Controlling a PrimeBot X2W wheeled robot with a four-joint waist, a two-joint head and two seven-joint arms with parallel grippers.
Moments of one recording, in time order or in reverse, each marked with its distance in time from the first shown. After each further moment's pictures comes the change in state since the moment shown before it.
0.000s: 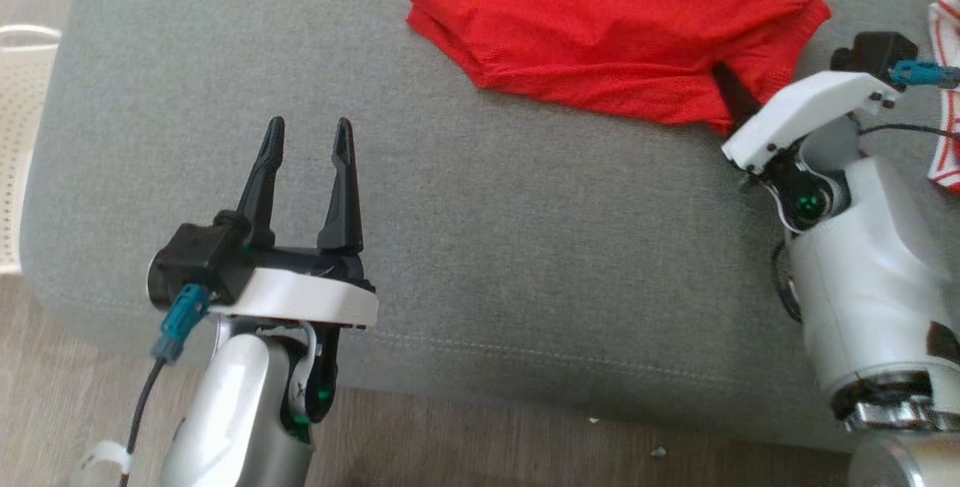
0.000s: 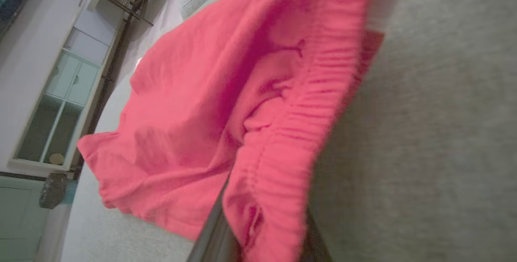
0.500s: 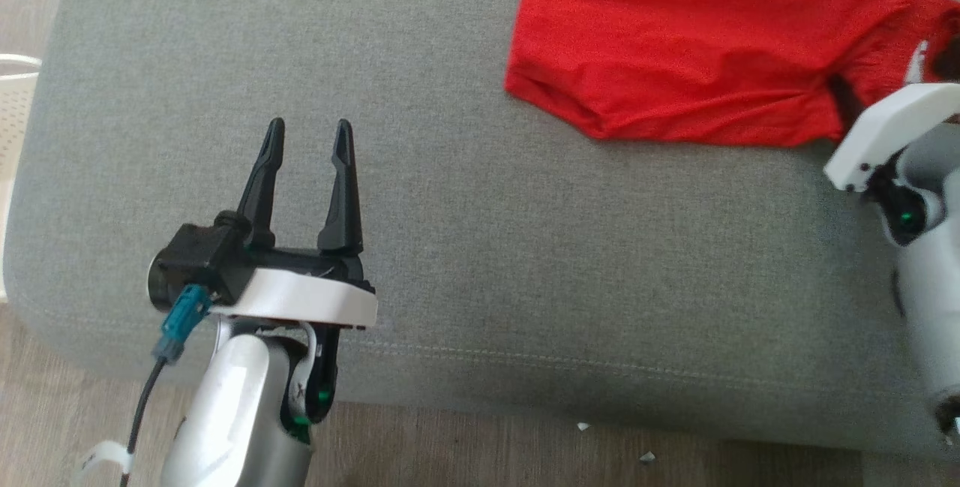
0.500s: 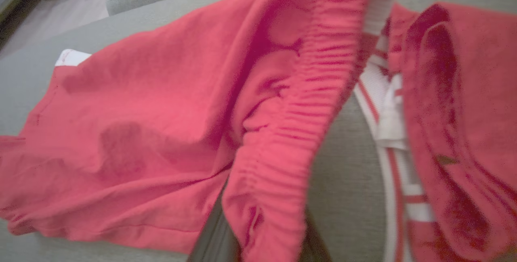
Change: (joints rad) left arm 0.000 0.000 0.001 0.004 0.002 -0.002 0.000; right arm 0.050 -0.204 0.083 -0.043 -0.159 0.000 -0.030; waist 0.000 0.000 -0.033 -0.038
